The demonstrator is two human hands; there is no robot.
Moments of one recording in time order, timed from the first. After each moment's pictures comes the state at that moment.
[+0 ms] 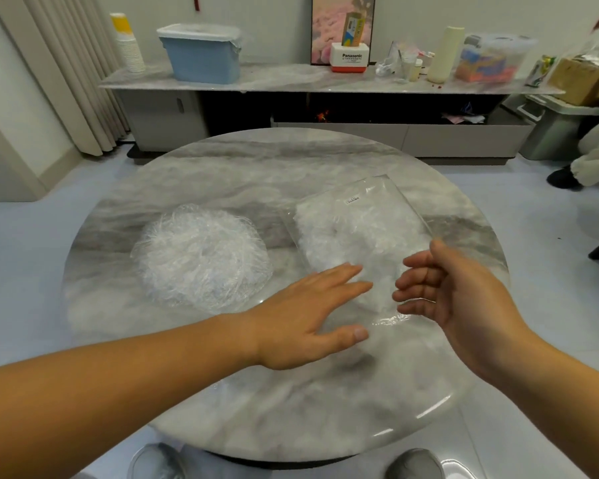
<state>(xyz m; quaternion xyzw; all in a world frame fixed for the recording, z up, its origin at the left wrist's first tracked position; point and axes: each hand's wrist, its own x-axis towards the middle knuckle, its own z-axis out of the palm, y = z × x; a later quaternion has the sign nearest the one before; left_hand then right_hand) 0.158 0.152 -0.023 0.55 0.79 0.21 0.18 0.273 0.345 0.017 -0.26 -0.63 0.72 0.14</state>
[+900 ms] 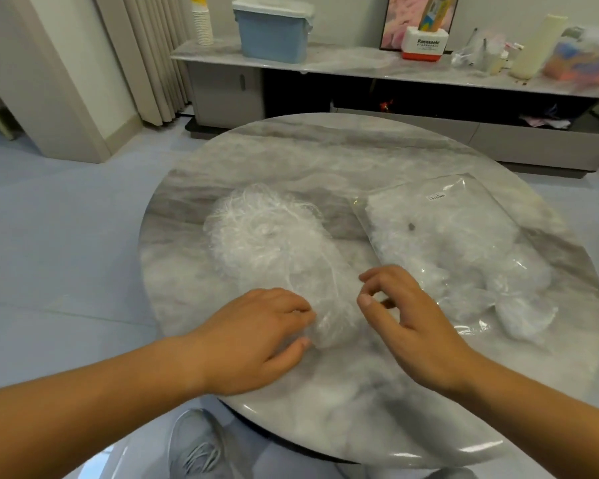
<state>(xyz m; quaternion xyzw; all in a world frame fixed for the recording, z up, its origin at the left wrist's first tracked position) 0.137 0.012 -0.058 0.51 0.84 0.15 0.06 0.218 0.256 -0.044 0.01 -0.92 0.40 0.05</state>
